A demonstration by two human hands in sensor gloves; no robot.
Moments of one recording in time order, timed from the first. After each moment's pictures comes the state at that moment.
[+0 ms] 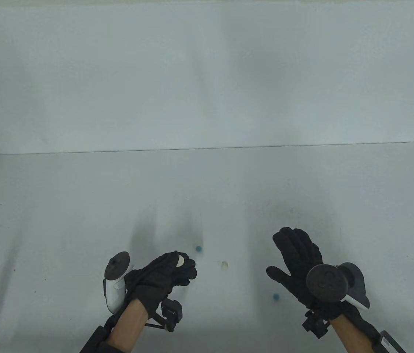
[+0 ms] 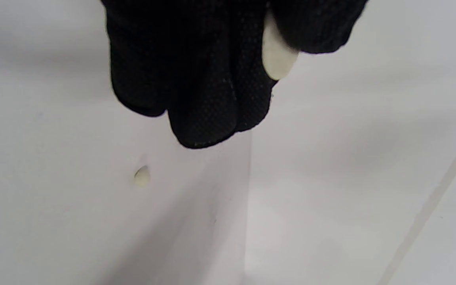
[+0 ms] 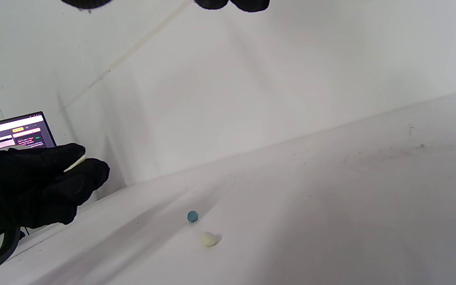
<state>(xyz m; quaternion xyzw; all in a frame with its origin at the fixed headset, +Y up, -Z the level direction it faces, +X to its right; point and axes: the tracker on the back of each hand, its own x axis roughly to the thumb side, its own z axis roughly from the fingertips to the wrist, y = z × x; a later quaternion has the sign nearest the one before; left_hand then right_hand) -0.193 -0.737 -0.338 -0.18 0.01 0.71 0.68 0.199 -0.662 -0.294 0.22 -0.07 0.95 0.23</state>
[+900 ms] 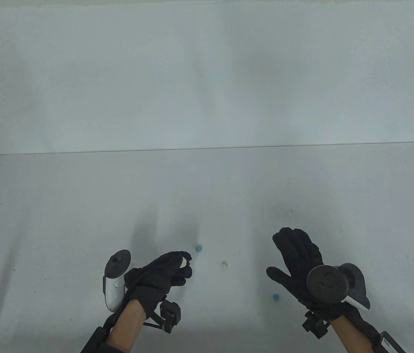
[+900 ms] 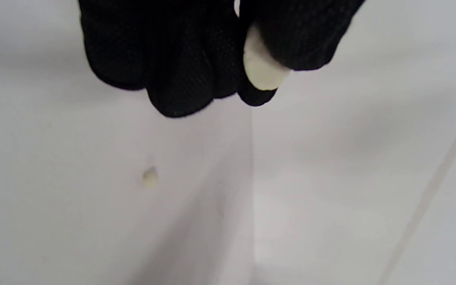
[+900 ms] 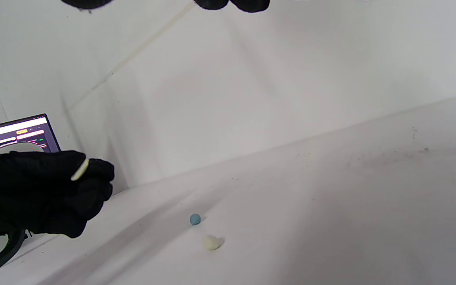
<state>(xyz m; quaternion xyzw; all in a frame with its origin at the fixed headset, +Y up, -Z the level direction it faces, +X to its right) -0.198 -0.733 -0.340 -0.19 -0.01 0.67 0.72 0.194 -0.660 -0.293 0.22 -0.08 0.95 0.23</state>
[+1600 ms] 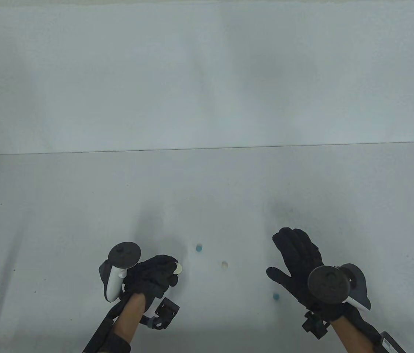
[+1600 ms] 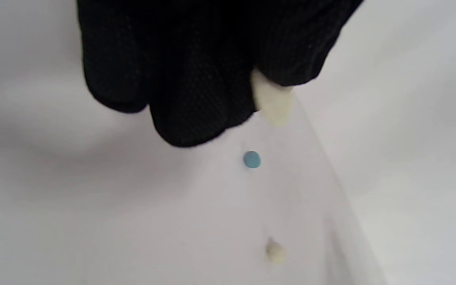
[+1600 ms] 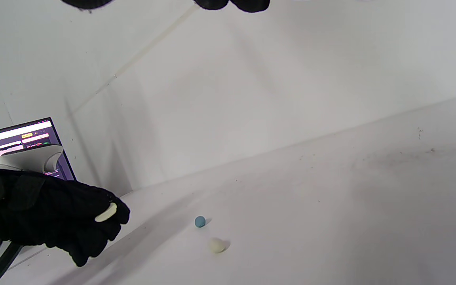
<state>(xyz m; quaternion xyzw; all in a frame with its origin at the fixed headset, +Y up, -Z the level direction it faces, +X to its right) -0.208 -0.735 -0.357 -0.19 0.05 0.47 0.86 0.196 -0.660 -0.292 0.22 -0.08 0.94 0.23</state>
